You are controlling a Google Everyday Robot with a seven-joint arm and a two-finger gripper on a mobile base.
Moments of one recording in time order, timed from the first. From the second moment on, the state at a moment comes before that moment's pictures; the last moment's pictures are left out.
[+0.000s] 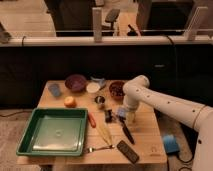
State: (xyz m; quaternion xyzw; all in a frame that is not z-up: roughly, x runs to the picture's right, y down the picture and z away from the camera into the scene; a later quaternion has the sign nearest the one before) arm 0.137 0.144 0.863 -0.32 -0.03 0.00 0.95
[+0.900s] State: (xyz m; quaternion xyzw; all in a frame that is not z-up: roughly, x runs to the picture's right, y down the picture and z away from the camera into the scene) arm 0.142 0.146 0.896 -0.29 -0.04 0.00 0.96
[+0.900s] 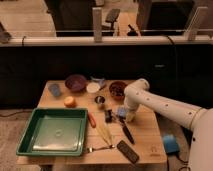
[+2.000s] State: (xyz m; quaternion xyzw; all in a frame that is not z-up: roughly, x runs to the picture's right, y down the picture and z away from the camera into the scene) arm 0.094 0.120 0.813 -0.26 -0.05 -0.09 0.96
